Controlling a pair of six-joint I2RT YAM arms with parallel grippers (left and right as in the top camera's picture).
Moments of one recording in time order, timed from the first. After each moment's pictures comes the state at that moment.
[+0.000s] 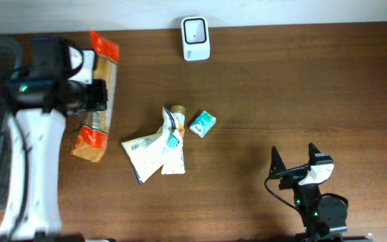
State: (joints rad) left arm 0.04 1.54 1.66 -1.18 0.12 0.04; right arm 0.08 0.01 0.01 -0.08 -0.03 0.13
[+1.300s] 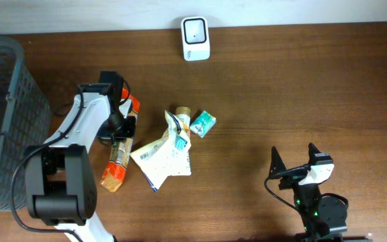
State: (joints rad) left arm -0.06 1.91 1.34 -1.05 -0.01 0.01; right arm 0.08 0.01 0.01 -0.08 -0.03 0.13
